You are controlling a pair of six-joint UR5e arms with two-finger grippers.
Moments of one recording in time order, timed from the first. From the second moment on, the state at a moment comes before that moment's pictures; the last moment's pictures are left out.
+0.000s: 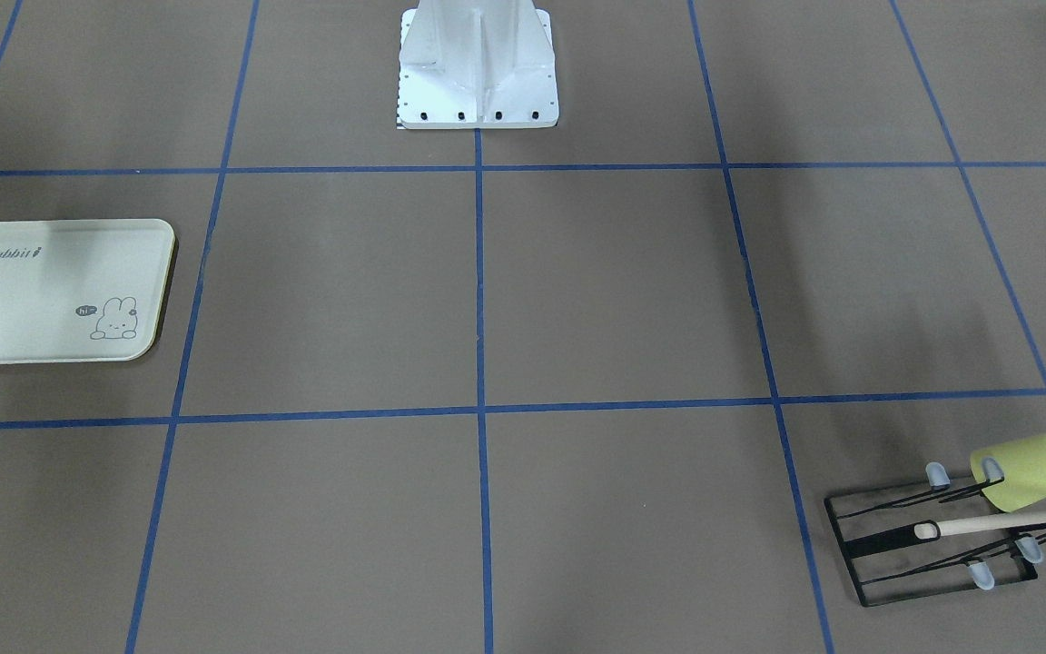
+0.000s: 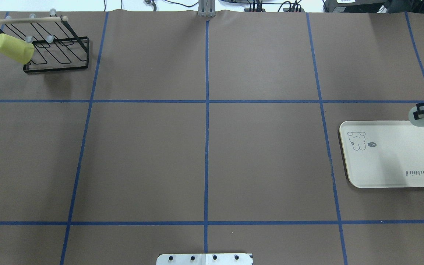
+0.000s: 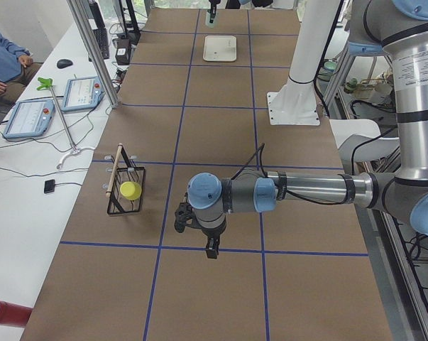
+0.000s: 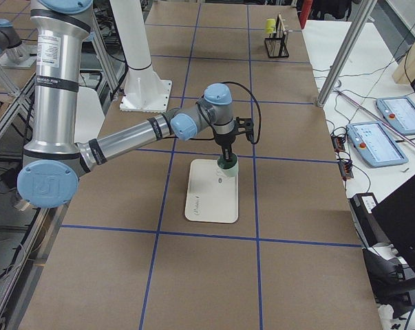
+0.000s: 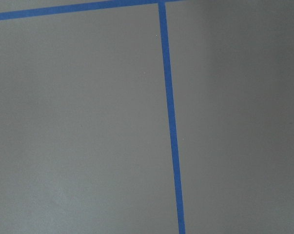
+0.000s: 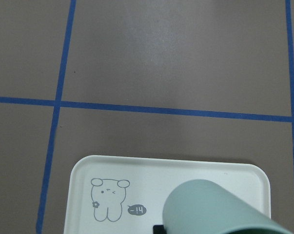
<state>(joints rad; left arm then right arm) -1.55 -1.36 -1.80 -1.46 -2.37 0.16 1.08 -1.71 2.00 -1.31 2.10 0.63</state>
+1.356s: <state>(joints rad) -1.55 -1.36 -1.80 -1.46 -2.37 0.16 0.89 -1.69 1.97 -1.27 2.06 0.66</state>
